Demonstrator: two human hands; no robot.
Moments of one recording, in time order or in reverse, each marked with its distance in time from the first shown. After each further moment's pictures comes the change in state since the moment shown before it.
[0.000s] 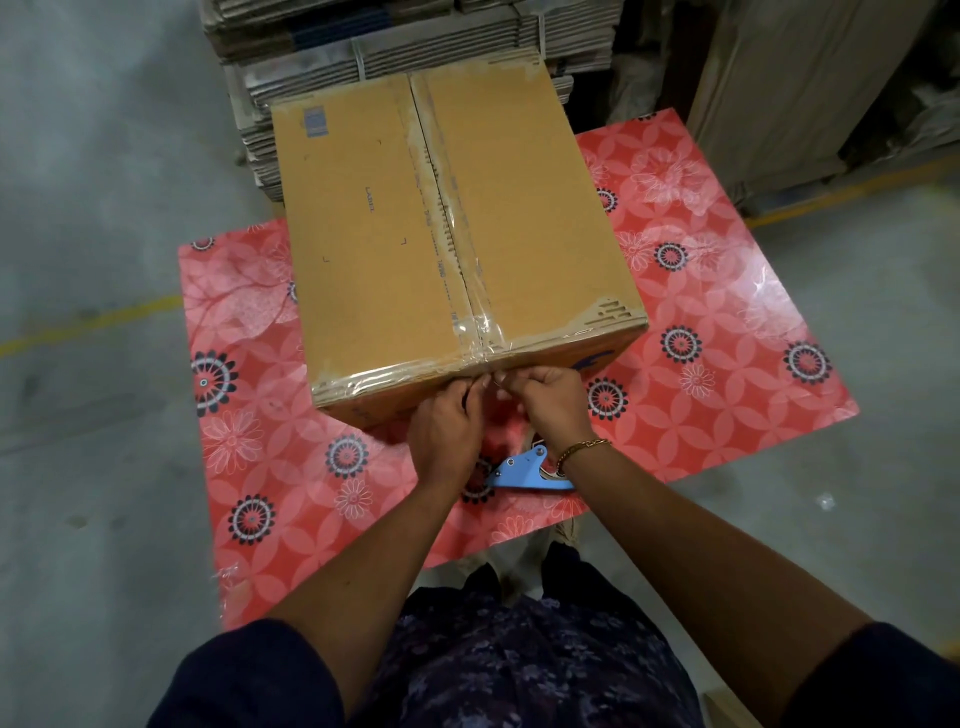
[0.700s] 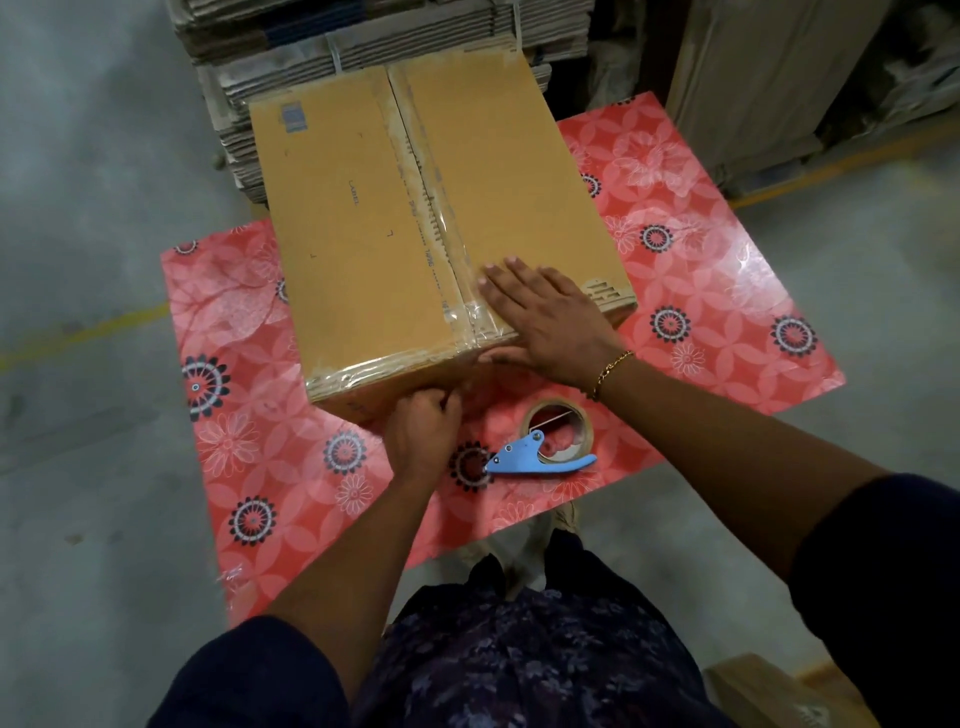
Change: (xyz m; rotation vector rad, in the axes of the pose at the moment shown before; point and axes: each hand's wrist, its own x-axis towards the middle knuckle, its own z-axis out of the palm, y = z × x) left_hand 0.003 -0.020 -0.019 0.236 -0.191 -0.050; right_hand 0.033 -0.061 -0.038 -1.563 -0.146 -0.993
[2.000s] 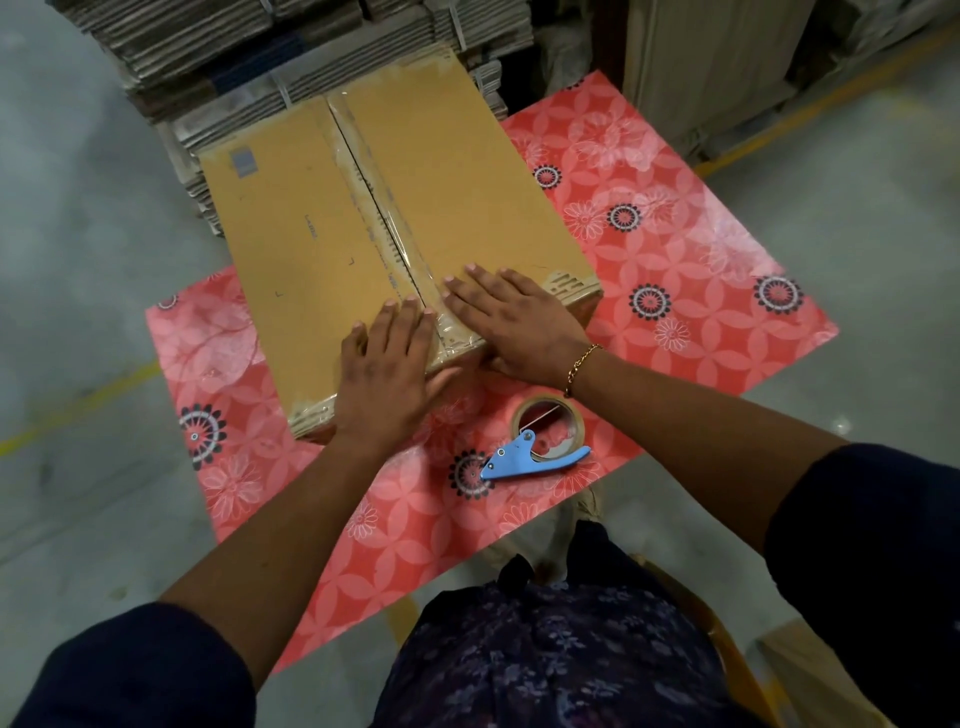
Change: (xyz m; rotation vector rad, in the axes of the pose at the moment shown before) left_hand 0.049 0.016 -0.052 0.634 0.169 0.656; right_hand -0.001 0.002 0.013 -0.029 0.063 -0.035
